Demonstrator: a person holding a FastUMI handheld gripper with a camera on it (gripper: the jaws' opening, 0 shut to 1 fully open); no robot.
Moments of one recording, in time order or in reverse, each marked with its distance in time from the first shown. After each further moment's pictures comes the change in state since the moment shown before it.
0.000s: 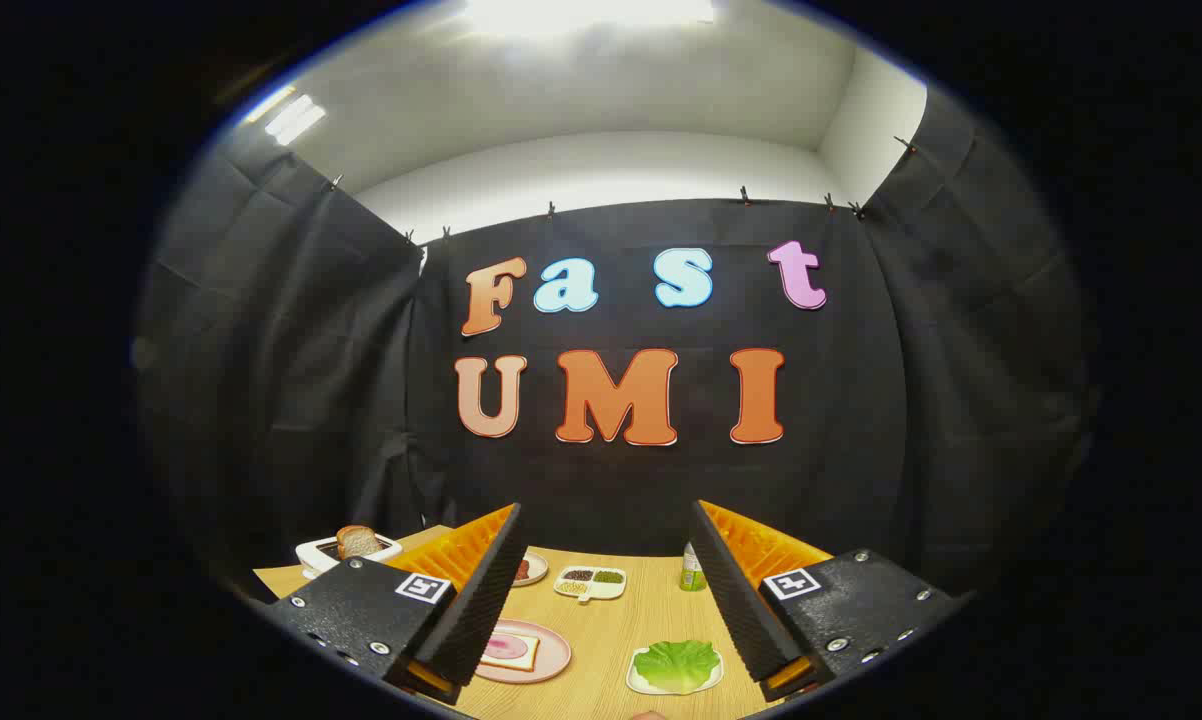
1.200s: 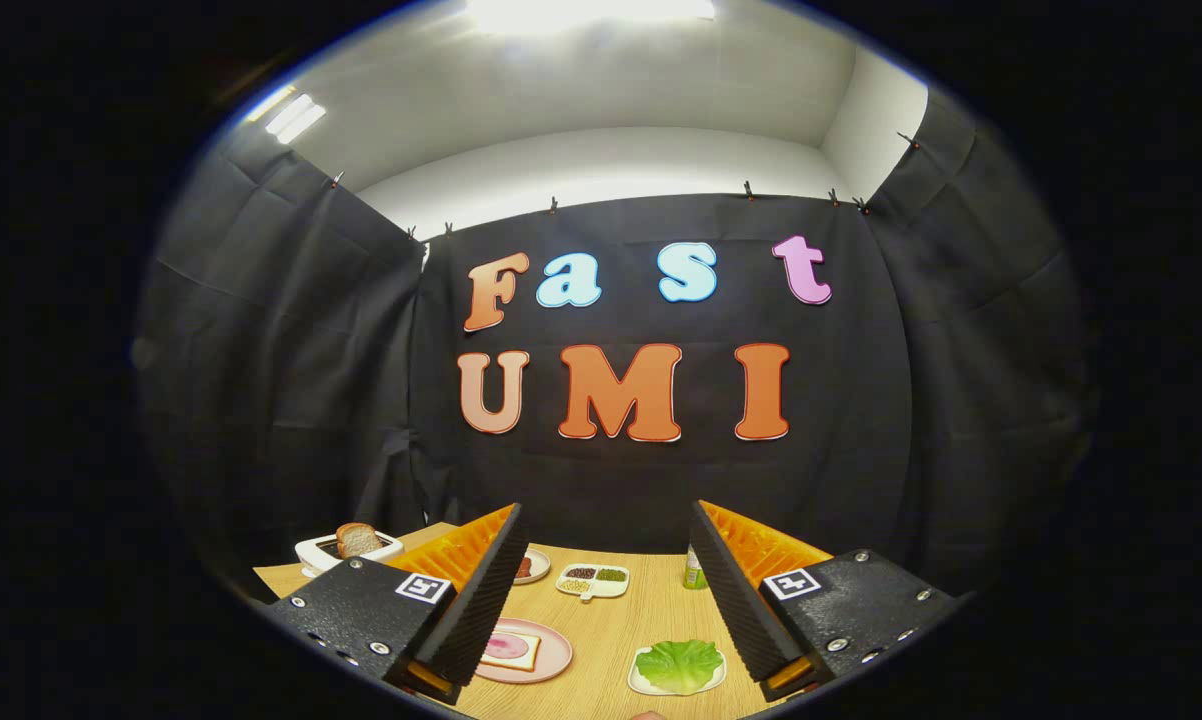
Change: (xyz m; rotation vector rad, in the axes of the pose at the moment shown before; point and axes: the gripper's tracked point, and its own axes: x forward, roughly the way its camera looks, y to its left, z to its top) arm 0.011 0.000 -0.011 -0.001 0.019 0.011
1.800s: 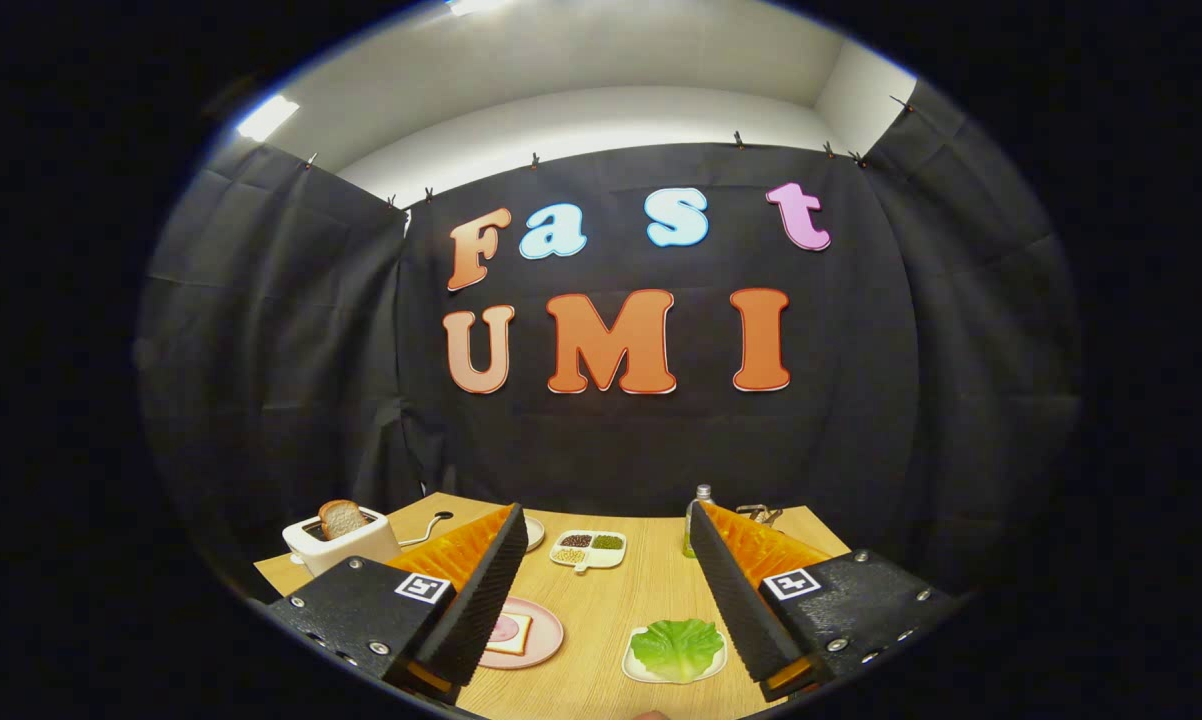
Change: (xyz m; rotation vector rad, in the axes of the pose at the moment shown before) arm 0.039 -0.025 -0.055 0.051 0.175 0.009
